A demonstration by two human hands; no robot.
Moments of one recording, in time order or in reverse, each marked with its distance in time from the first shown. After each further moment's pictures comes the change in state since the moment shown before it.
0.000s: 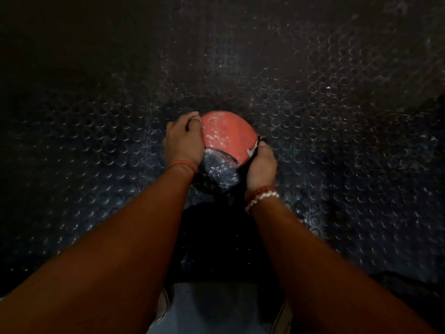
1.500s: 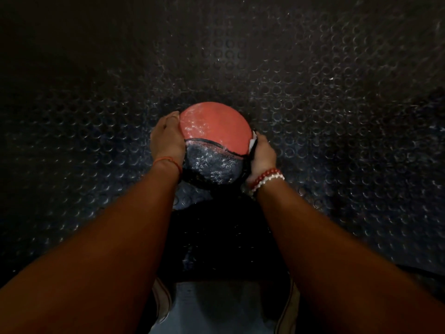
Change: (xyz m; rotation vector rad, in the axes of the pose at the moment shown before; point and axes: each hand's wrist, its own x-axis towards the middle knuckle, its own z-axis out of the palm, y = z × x) left_hand 0.027 -0.021 -0.013 -0.038 0.031 -0.070; right_hand 0.018 -0.011 0.005 0.220 -0.141 0.375
